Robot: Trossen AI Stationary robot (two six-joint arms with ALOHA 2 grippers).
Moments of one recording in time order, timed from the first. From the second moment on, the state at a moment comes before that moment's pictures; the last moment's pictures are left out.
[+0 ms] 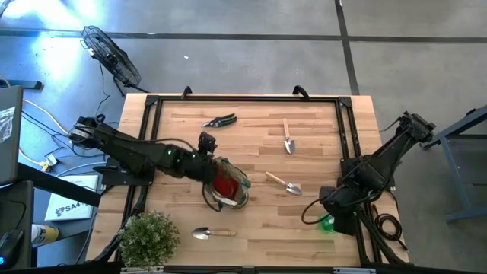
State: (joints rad) left arm -0.26 1.38 1.12 -0.80 -0.76 0.47; right arm 0.71 1.28 1.21 -1.24 -0.29 1.04
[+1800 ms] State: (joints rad) left arm -0.10 1.38 1.19 -0.68 -0.49 0.42; right arm 0.80 1.54 1.21 -1.33 -0.17 0.76
